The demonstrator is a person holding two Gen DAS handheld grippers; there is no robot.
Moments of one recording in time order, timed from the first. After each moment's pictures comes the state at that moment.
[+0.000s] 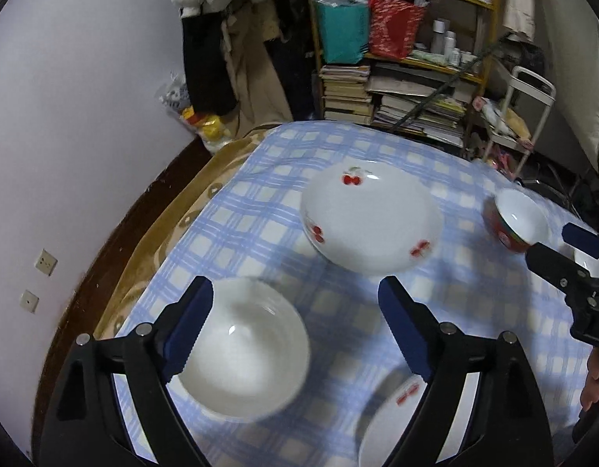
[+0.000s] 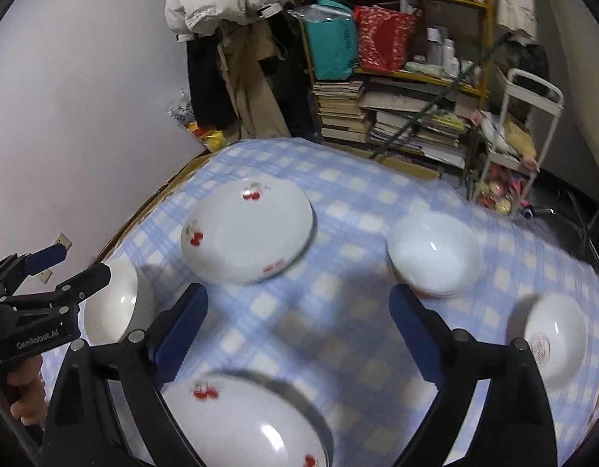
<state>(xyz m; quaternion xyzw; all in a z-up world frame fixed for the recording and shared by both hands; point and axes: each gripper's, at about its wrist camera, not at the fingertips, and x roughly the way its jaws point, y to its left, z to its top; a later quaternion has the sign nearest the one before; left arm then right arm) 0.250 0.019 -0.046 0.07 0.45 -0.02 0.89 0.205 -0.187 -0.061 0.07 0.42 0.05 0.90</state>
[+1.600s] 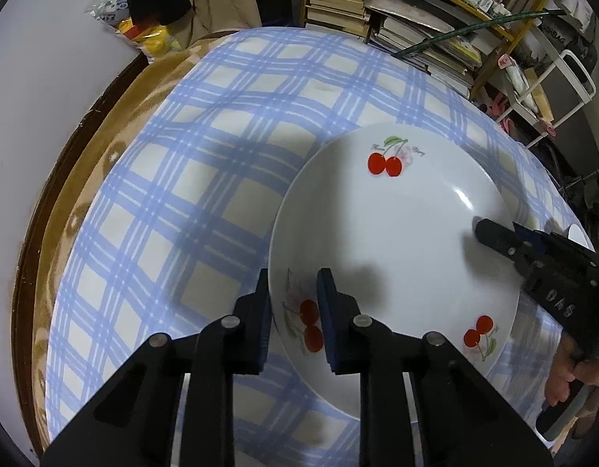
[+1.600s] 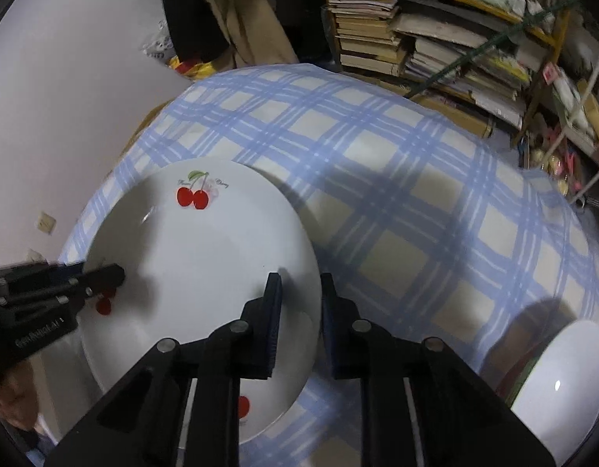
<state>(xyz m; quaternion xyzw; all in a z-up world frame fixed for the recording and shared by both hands) 0.414 0.012 -0.168 0.02 0.60 -0.07 0.79 0.387 -0.178 -0.181 0.10 0.55 0.10 0.83</state>
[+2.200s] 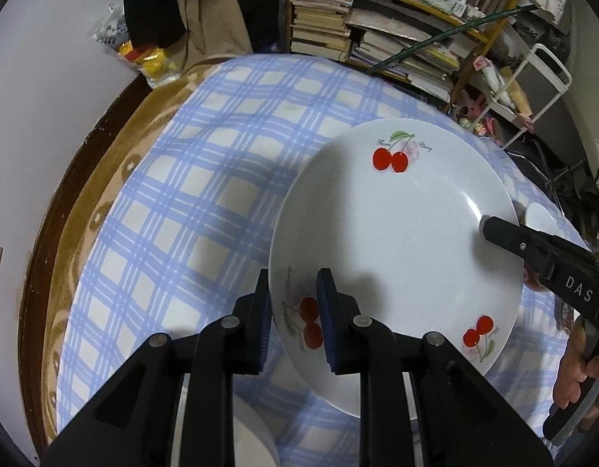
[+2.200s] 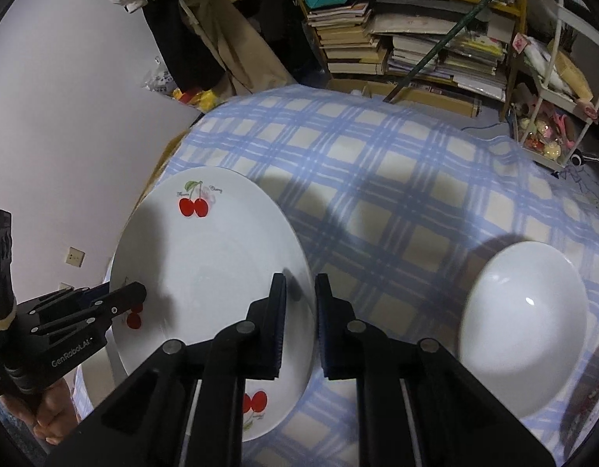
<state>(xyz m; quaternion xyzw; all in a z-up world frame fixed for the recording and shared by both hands) 0.374 -0.002 -0.115 0.03 0.58 -0.09 0.81 0.342 -0.201 -0.132 0.16 0.53 0.09 0.83</state>
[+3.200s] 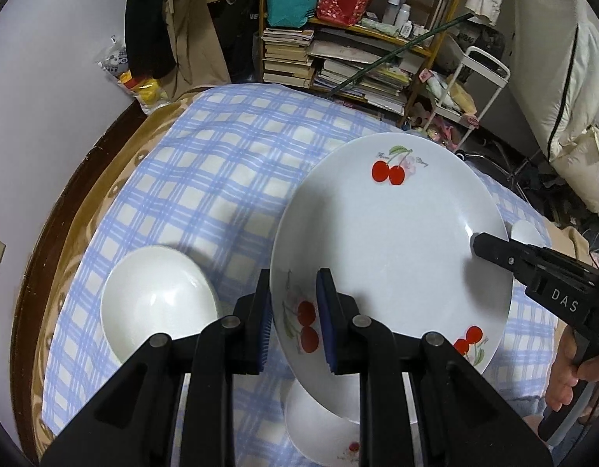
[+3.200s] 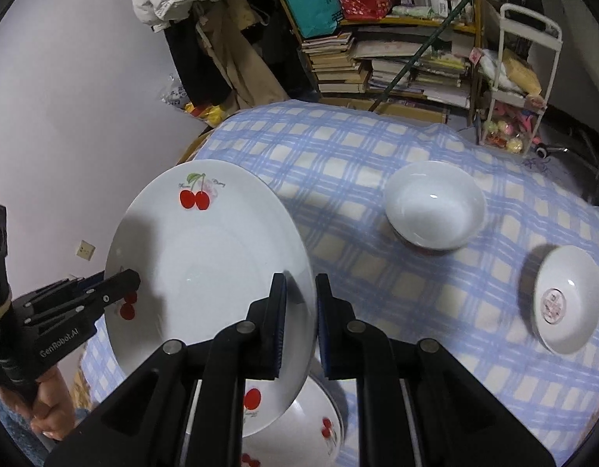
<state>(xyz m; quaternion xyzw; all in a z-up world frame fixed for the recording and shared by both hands) 0.229 -0.023 -0.041 0.03 0.52 -0.12 0.84 0.193 -0.220 -0.059 0.16 0.50 0.07 0.85</state>
